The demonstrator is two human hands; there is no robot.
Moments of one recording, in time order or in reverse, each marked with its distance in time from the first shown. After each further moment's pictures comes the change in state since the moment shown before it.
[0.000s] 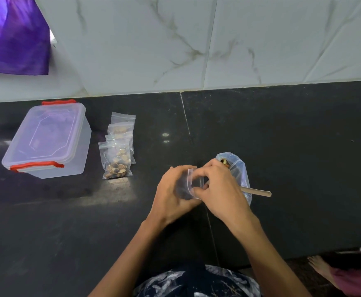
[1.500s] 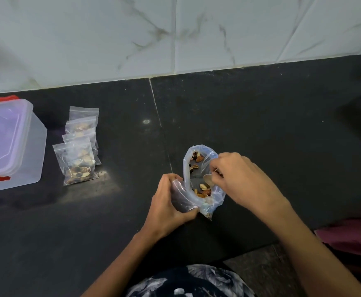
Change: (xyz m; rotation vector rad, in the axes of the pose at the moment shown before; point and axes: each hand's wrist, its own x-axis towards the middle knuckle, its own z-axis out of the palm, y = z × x) left_hand -0.011 0.012 0.049 -0.061 -0.175 -0.314; right_hand 0.005 0.062 -0.064 -0.428 -0.113 -0.026
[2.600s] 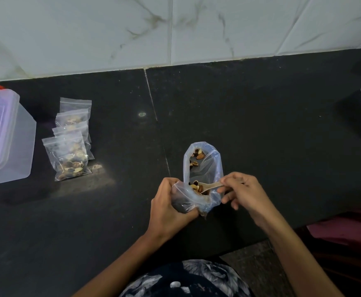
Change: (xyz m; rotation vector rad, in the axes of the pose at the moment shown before) left_hand -0.010 -0.003 0.020 -0.004 0.121 0.010; right_hand -0.016 0.040 0.058 1.197 -0.006 0.606
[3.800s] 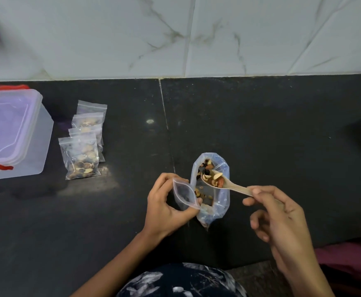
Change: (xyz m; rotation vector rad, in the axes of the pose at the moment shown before) left_hand 0.022 0.006 -0.017 -0.009 0.150 0.244; right_hand -0.068 -0.026 -0.002 0.288 0.188 -0.200
